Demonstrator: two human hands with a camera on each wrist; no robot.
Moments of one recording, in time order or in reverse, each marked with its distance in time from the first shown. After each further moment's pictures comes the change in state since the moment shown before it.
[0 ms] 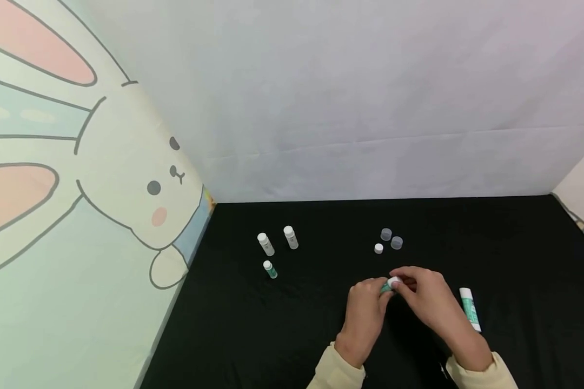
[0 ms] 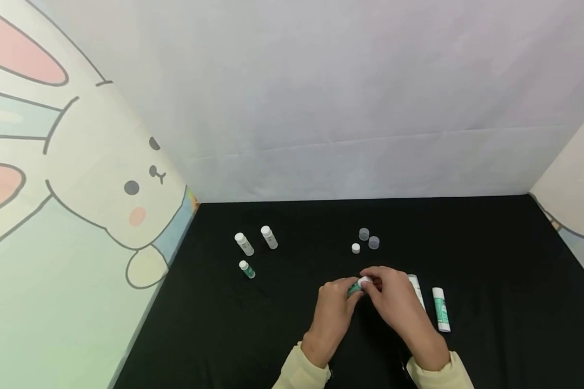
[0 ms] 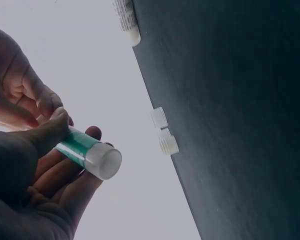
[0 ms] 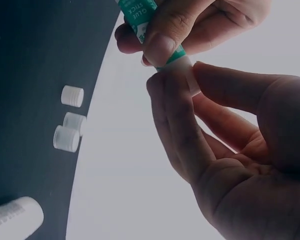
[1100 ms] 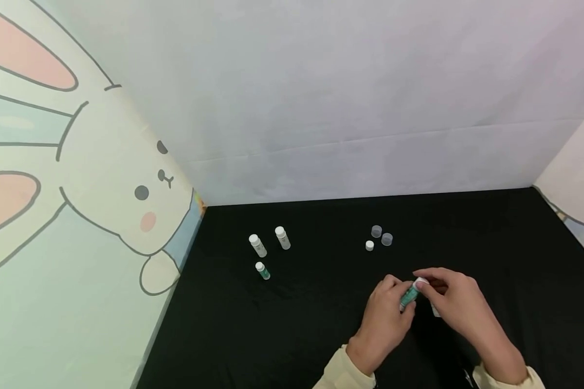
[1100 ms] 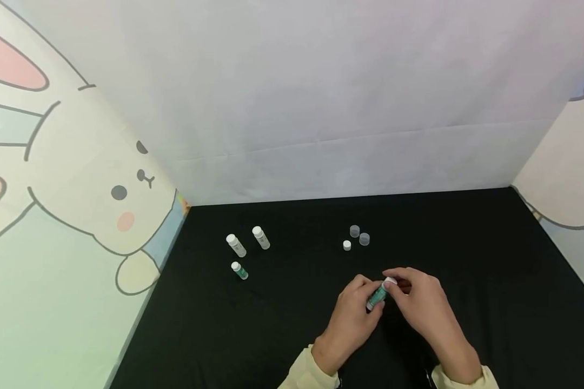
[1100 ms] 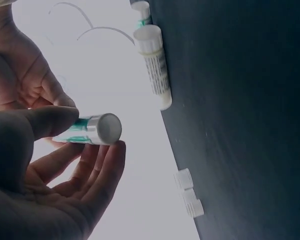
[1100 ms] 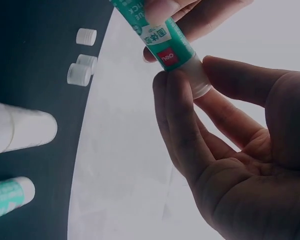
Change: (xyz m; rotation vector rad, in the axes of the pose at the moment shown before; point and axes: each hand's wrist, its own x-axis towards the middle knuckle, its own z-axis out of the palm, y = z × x) left_hand -0.006 0.033 0.018 -0.065 -0.173 0.048; right_hand -0.033 0.029 -0.033 -0.022 0.098 0.099
